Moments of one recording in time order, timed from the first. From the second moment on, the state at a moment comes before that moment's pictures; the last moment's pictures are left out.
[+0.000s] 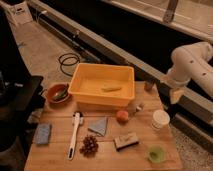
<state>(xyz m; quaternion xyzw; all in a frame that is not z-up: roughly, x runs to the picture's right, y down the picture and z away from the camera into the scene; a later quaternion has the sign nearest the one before) 0.298 0.018 0.711 -0.25 -0.01 -0.13 0.96</state>
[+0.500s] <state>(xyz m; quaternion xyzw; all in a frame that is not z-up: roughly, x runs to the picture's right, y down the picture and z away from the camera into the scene) 0.218 0.024 0.683 -0.23 -0.07 -0.19 0.95</state>
